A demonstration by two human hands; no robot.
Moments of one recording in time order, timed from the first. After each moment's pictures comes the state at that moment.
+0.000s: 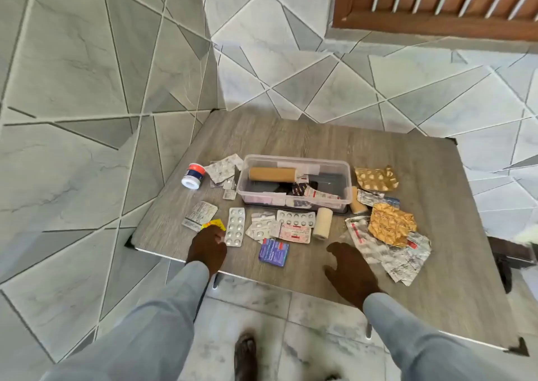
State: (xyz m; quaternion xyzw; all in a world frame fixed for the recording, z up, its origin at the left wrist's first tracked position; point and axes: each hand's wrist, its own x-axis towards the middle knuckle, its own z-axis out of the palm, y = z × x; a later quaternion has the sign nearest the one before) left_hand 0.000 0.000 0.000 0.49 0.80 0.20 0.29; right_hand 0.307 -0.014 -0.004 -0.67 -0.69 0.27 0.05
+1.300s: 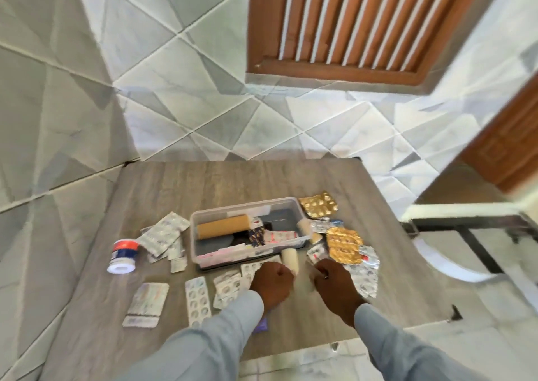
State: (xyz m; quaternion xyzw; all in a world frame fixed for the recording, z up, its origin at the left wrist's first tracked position) left_hand 0.128 0.079 0.018 0.58 0.55 0.14 0.58; right_hand 0.280 0.020 0.032 -0.80 -0.45 0.30 0.24
